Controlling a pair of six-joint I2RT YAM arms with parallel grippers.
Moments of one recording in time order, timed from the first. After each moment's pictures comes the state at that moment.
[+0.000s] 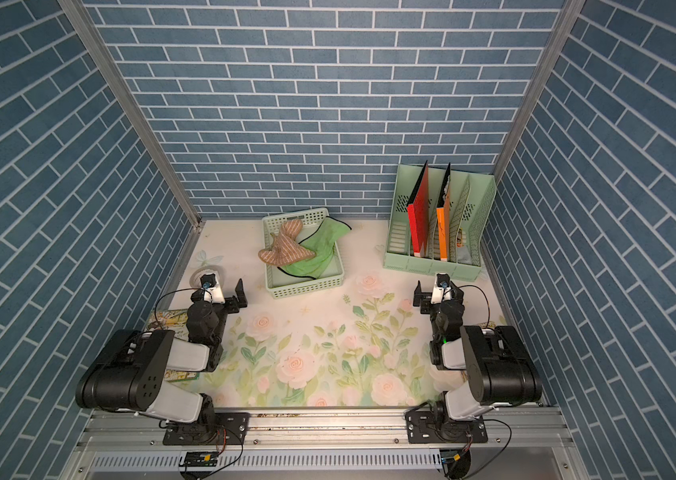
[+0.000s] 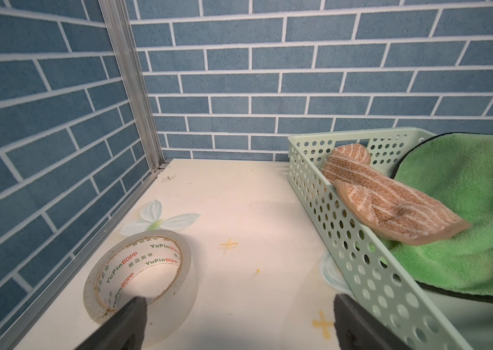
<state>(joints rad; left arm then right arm) -0.03 1.51 0.19 1.18 -0.14 -0.01 0.06 1.52 0.20 1.18 0.06 -0.06</state>
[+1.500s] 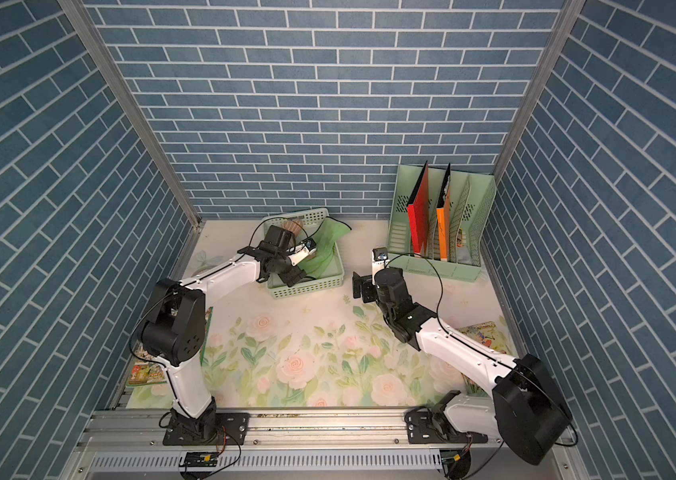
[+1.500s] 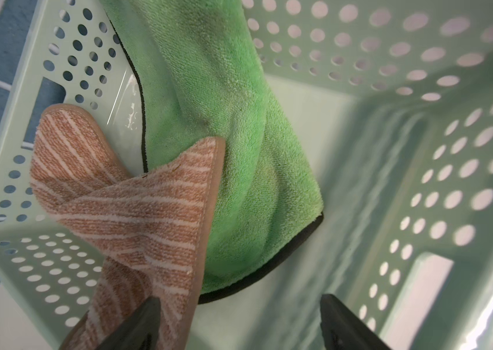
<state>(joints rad) -0.40 1.89 1.38 -0.42 -0.04 0.59 0.70 1.25 0.72 0.12 0.31 0.20</state>
